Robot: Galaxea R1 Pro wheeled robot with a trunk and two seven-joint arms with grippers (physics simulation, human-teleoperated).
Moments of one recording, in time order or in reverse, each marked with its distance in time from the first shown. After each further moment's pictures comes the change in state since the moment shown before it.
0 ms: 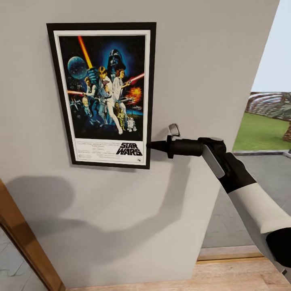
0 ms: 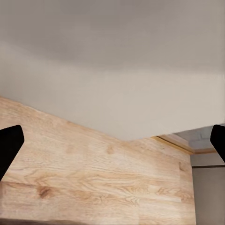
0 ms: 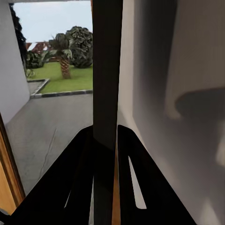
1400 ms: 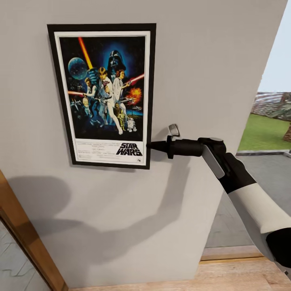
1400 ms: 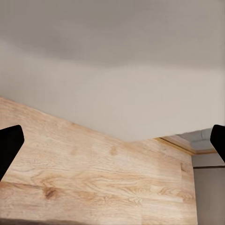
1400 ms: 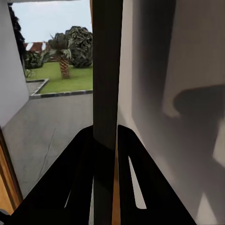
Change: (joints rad) left arm 0.000 0.000 0.000 0.000 0.000 0.000 0.000; right arm 0.002 0.000 0.000 0.001 0.001 0.000 -0.001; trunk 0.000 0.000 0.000
